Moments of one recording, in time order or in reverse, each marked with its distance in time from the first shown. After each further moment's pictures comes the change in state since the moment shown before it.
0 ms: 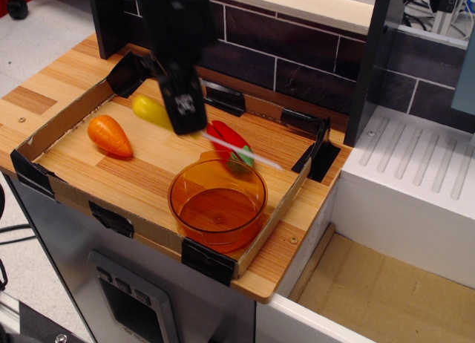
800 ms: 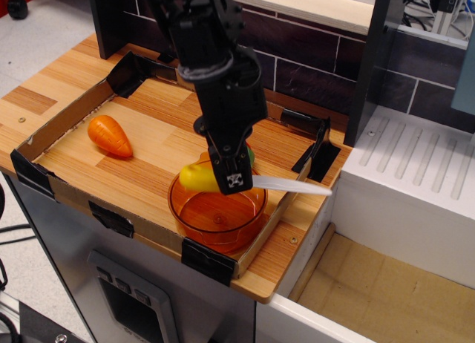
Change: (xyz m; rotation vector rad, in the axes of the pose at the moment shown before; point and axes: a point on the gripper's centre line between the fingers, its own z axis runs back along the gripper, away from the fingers) arm 0.011 -0.008 -0.051 0.058 -0.015 -0.031
